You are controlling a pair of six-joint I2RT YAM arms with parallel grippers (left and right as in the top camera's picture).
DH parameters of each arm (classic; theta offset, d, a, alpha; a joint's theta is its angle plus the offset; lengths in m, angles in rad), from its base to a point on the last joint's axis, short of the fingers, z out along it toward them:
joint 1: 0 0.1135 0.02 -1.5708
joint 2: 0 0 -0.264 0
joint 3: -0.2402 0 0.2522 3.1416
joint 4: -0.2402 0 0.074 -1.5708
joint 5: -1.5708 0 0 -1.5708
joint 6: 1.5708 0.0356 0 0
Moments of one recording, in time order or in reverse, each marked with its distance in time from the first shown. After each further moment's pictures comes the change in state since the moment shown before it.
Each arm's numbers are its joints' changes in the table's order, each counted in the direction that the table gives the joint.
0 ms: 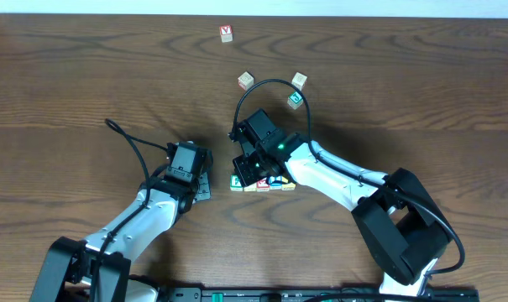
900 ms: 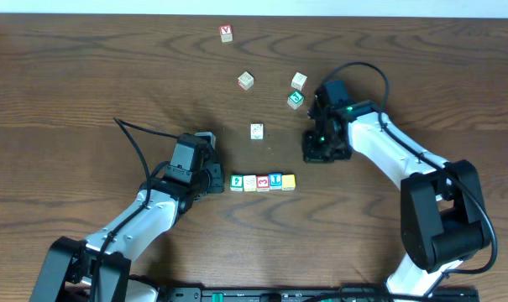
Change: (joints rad) left arm 0.000 0.000 0.005 0.196 -0.306 0.083; right arm -0.393 -0.051 -0.006 -0.344 -0.054 0.004
